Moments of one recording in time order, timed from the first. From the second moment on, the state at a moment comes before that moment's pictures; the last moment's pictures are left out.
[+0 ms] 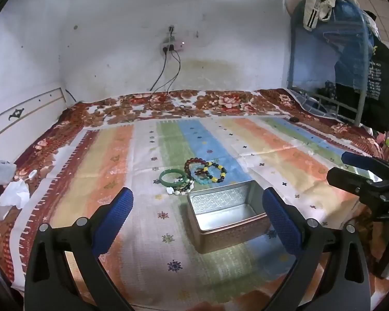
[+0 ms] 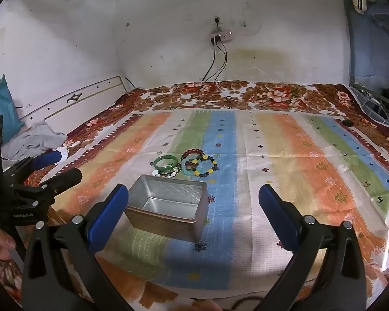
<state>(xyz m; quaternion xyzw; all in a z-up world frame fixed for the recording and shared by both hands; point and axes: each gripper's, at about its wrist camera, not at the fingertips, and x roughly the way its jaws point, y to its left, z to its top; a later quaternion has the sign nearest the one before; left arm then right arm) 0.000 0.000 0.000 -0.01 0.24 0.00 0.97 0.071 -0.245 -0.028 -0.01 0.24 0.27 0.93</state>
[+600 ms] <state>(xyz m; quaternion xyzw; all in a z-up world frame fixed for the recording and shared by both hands) 0.001 -0.003 -0.008 0.00 0.24 0.01 0.97 0.073 -0.238 -0.032 -0.02 0.25 0.27 0.93</state>
